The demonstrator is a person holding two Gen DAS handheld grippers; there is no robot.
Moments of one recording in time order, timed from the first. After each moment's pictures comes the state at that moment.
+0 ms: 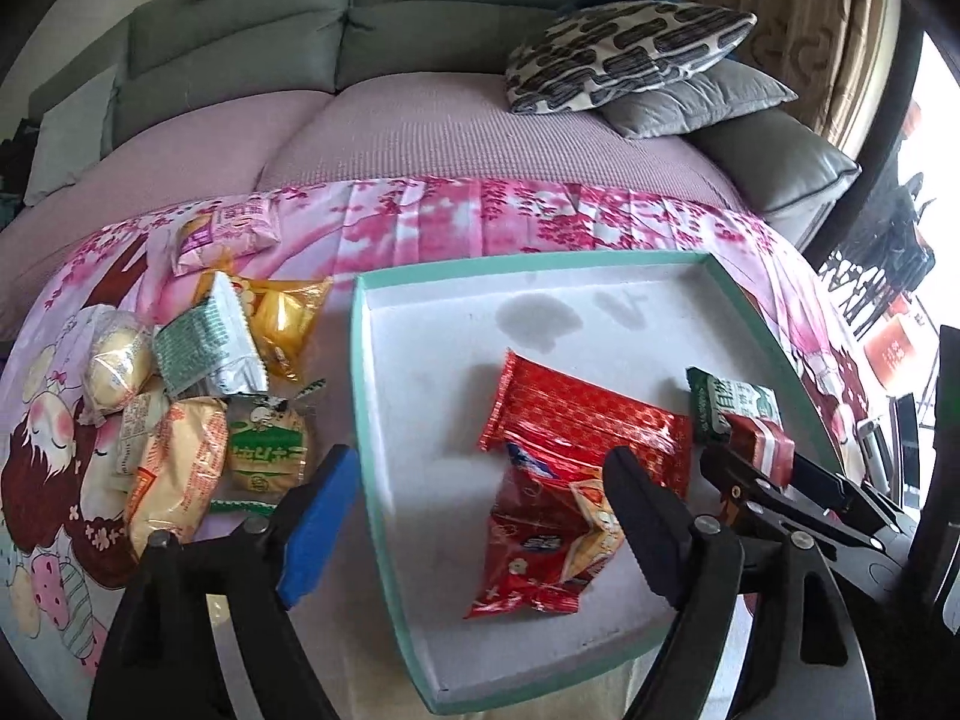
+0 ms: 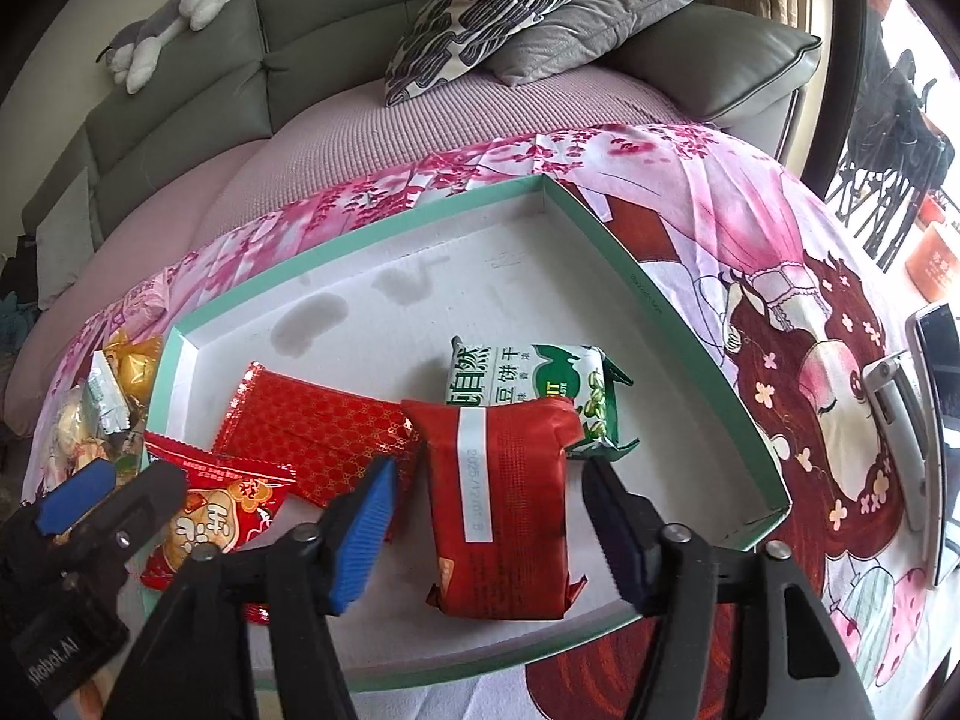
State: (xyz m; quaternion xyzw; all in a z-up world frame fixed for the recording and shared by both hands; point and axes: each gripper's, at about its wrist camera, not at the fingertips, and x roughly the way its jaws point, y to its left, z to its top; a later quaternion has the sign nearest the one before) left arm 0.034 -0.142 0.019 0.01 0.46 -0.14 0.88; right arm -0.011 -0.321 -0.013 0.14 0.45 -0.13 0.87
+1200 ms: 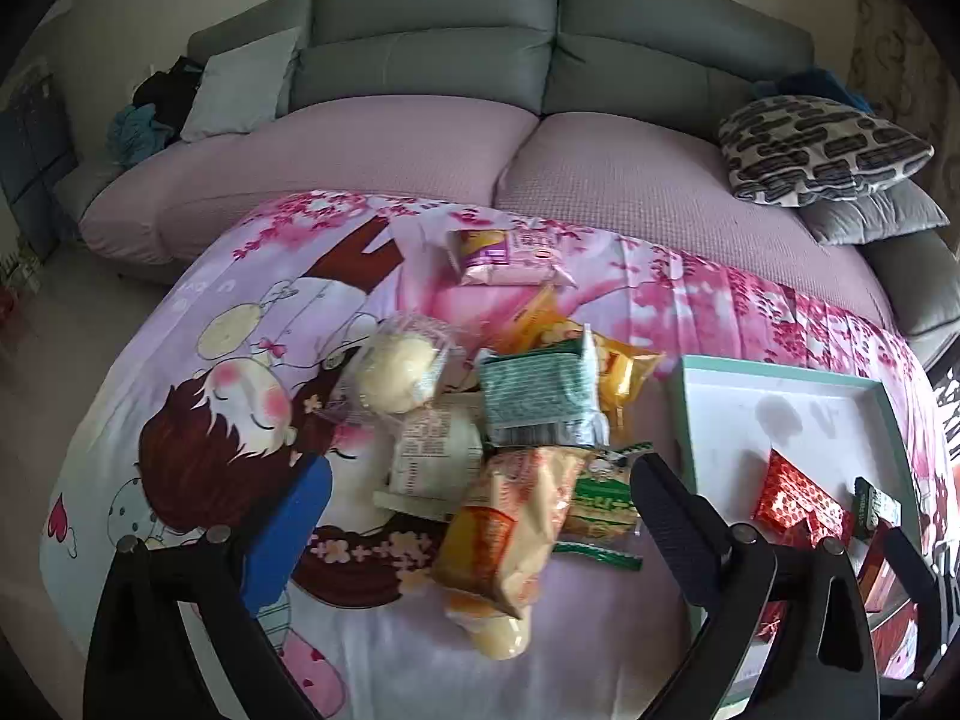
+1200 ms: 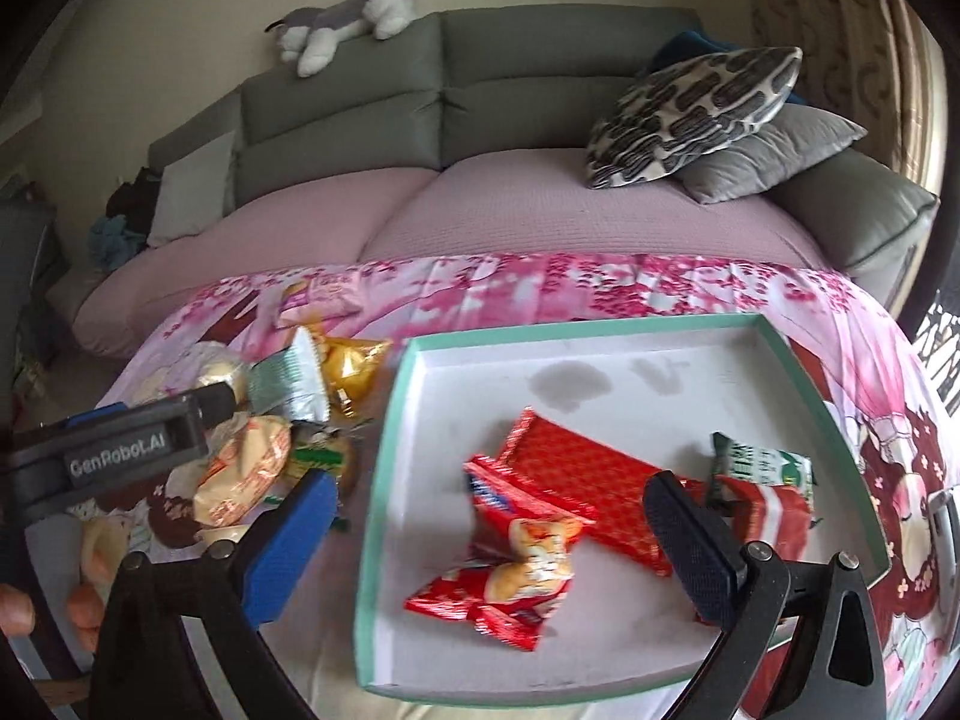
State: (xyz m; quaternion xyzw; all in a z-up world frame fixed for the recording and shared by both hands) left arm 0.053 -0.001 0.042 -0.03 0.44 0.04 0.90; right arm -0.004 -0.188 0.032 0.05 0.38 0.00 0.93
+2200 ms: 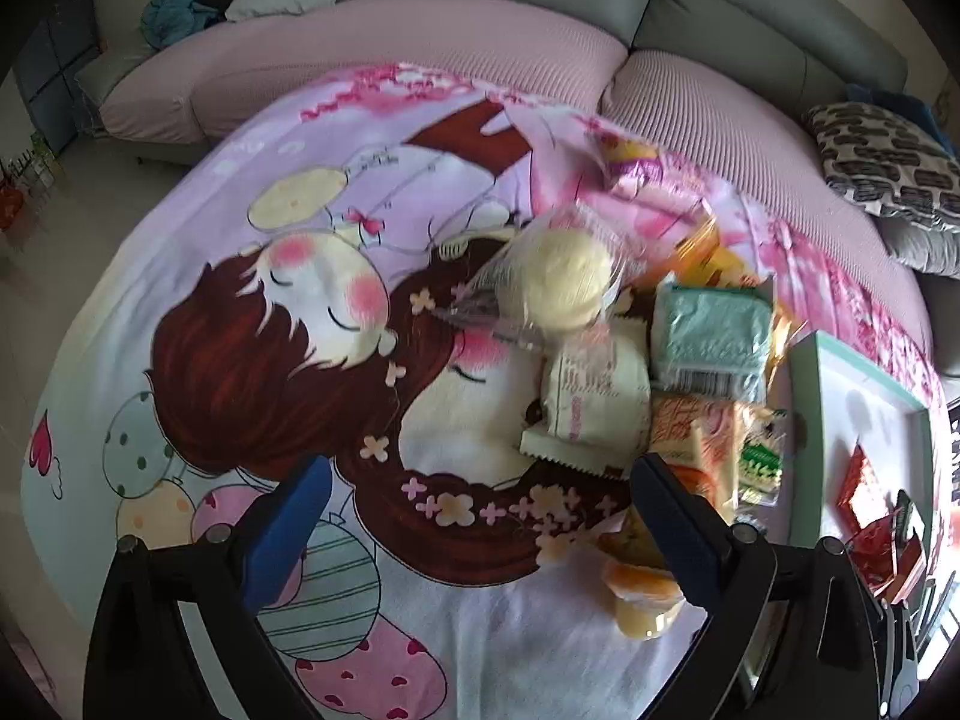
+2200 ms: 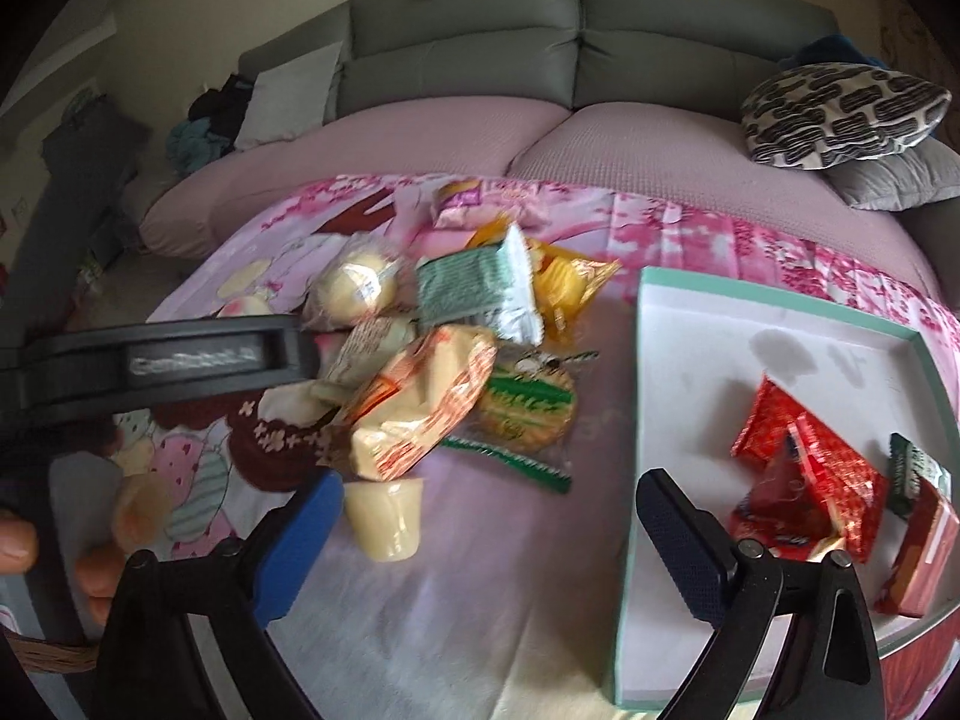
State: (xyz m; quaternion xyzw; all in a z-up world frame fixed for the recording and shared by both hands) left arm 0.066 0.078 -0.011 -0.10 0.54 0.07 0.83; right arm 0.011 -0.080 -0.005 0.00 0.43 0.11 0.89
